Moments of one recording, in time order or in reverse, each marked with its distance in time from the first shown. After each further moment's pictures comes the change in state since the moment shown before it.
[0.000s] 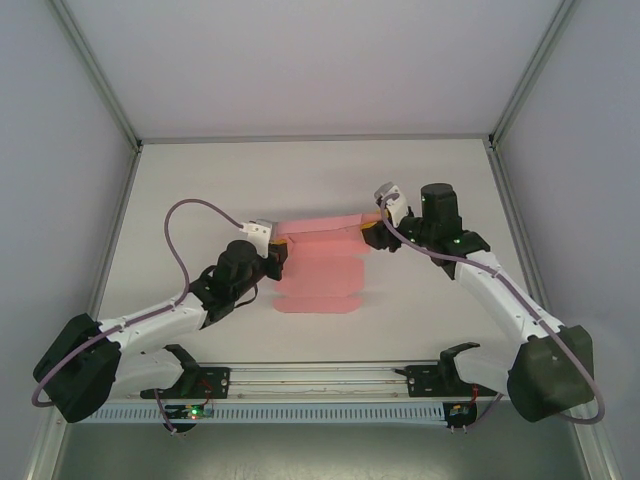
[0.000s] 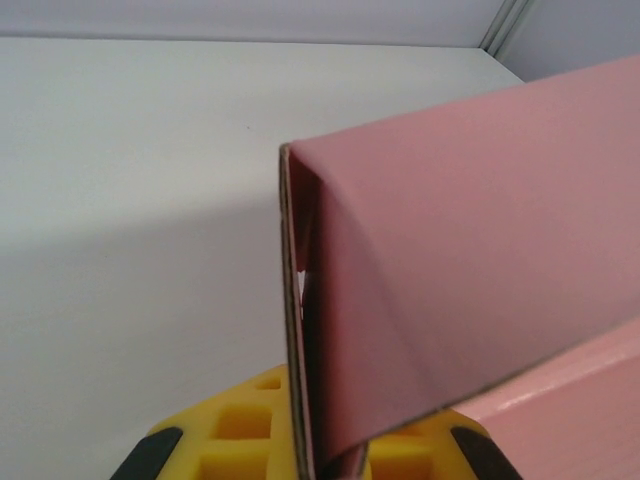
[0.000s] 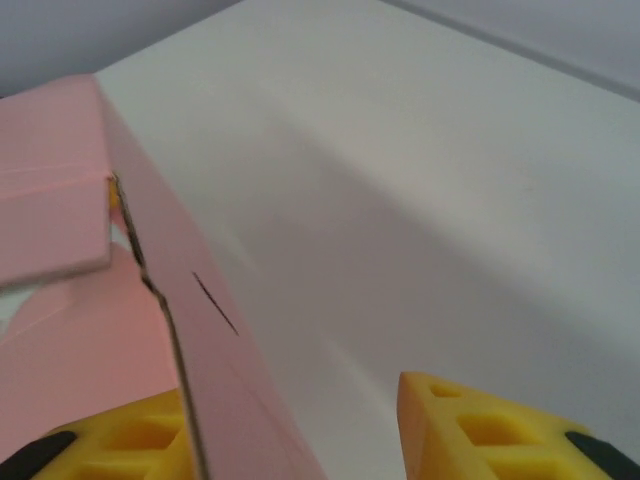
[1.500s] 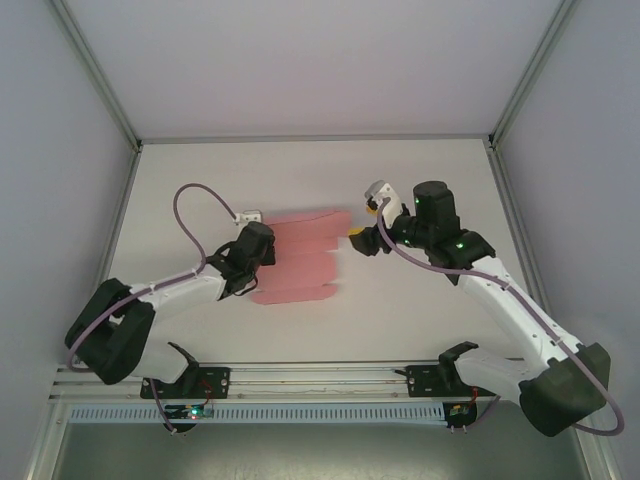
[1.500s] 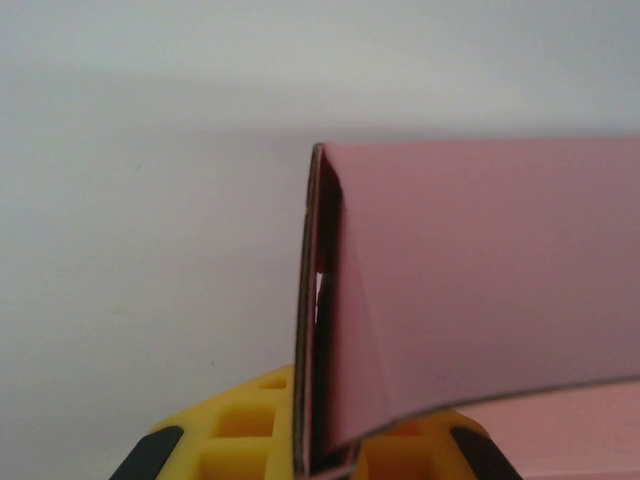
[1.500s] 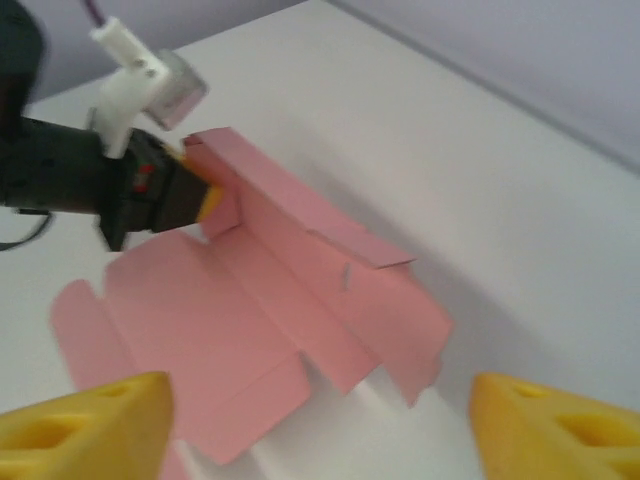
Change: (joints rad) left arm 0.089 0.225 0.194 -0.322 -0.262 -0.184; right arm 0.125 -0.089 0.111 -0.122 0.205 -0.001
